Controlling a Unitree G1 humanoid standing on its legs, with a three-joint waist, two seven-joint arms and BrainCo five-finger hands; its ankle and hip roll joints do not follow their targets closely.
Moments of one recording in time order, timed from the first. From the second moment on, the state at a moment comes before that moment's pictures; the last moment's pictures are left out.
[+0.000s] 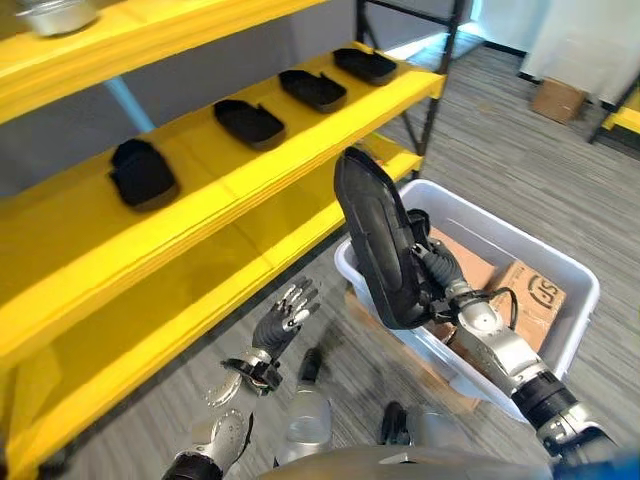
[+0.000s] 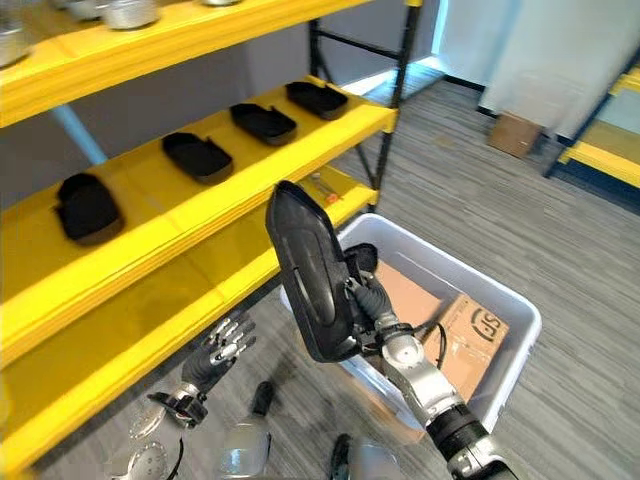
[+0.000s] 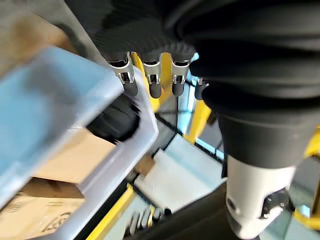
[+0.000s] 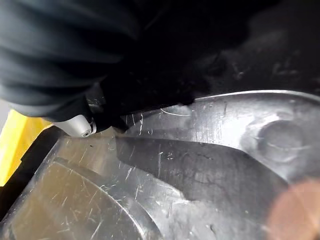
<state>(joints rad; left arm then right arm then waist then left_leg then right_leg) 0.13 0.34 -0.23 0.32 -0.83 -0.13 -0.40 -0.18 -0.40 0.43 0.21 0.37 0.00 -0.22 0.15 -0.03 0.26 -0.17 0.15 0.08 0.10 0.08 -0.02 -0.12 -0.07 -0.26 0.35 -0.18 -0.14</state>
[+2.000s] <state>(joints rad) 0.09 0.26 -0.36 0.31 -0.72 -0.16 -0.42 -0.18 -0.40 0.28 0.19 0.22 -0.02 -0.46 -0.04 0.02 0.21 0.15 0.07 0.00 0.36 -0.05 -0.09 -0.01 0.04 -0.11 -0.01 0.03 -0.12</state>
